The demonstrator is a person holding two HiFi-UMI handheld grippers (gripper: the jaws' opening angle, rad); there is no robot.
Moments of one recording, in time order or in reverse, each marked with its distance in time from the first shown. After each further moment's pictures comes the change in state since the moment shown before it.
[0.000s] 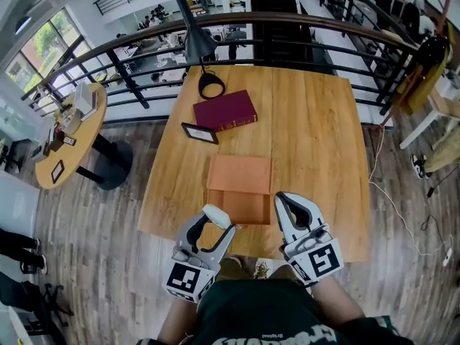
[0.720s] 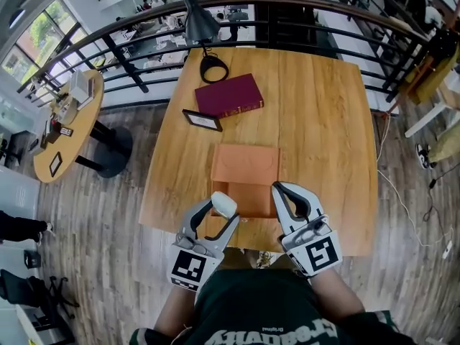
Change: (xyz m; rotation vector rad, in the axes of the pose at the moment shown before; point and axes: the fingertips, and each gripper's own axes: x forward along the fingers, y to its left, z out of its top) left arm 0.024 0.030 -0.020 0.067 0.105 -0.041; right arm 0.041 0.008 -0.019 -0.024 0.029 0.019
